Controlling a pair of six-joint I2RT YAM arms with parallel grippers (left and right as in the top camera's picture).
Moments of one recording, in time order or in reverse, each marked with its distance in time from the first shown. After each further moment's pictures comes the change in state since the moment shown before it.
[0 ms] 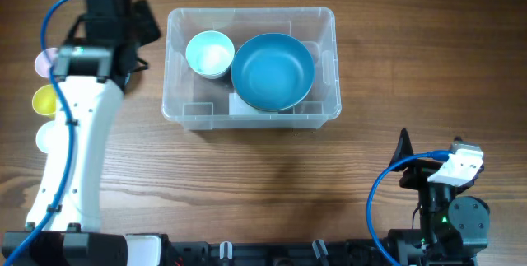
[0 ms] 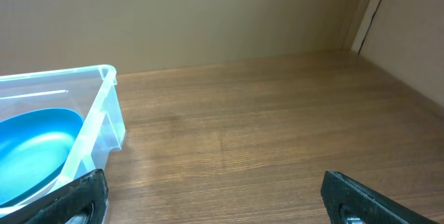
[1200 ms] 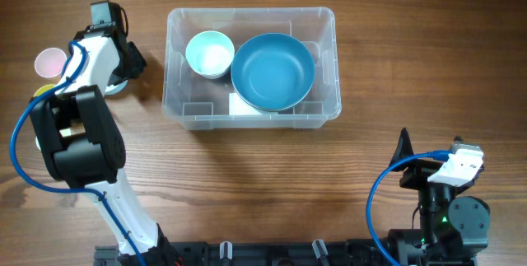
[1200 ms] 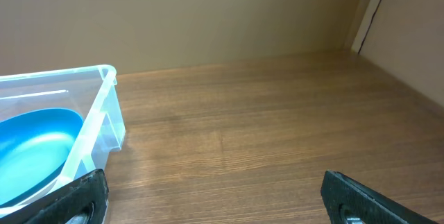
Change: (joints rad) left arm 0.200 0.587 0.000 0.084 0.061 -0.030; right arm 0.000 0.000 0.000 0.000 0.000 0.000
